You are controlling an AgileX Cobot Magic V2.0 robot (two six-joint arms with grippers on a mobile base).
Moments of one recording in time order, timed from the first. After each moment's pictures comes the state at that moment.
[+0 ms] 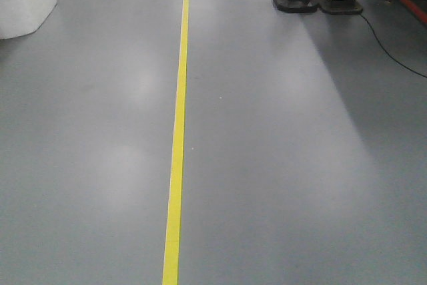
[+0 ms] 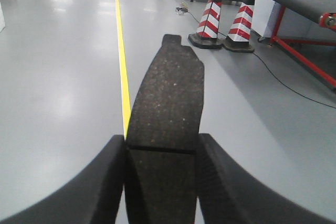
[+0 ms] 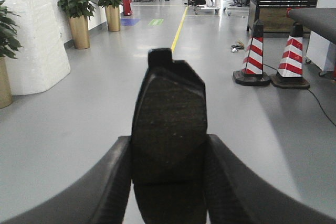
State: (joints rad) left arm -0.14 0.48 -0.42 -0.08 0.24 -0.12; right arm 0.15 0.33 -0.51 -0.07 0.36 0.06
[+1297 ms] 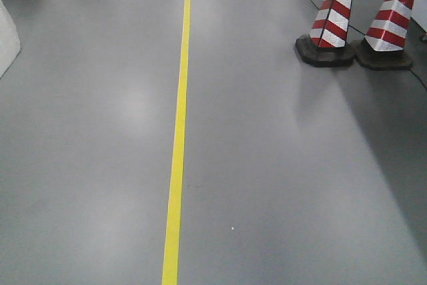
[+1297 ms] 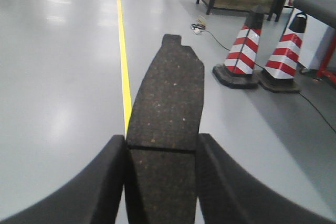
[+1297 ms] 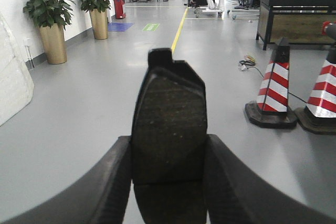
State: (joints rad) left arm -0.14 0.48 -0.42 -0.08 0.24 -0.12; right arm 0.15 0.33 -0.51 -0.07 0.36 0.06
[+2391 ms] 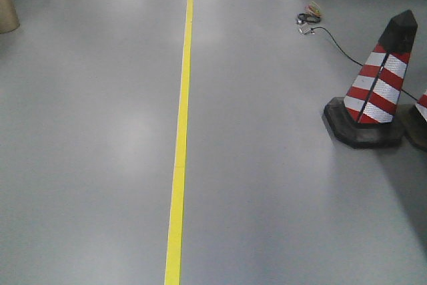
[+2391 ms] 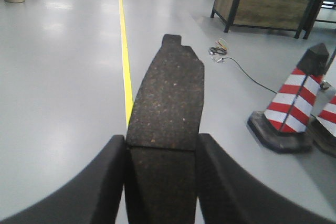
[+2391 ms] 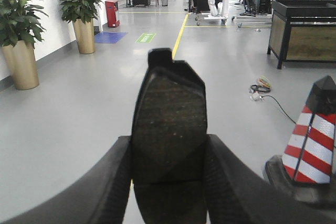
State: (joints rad) left arm -0.14 0.48 -0.42 -0.08 0.25 -0.12; right arm 0.15 0.33 -0.51 -0.07 0.36 0.06
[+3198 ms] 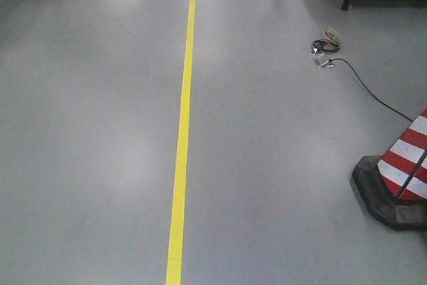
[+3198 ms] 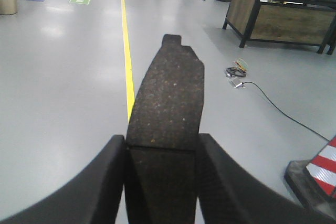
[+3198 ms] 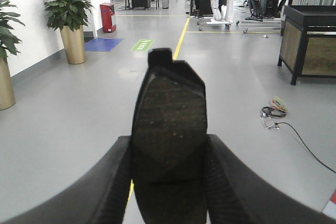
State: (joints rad) left arm -0.14 0.48 -0.42 -0.08 0.25 -0.12; right arm 0.15 0.33 -0.51 -0.07 0.36 0.06
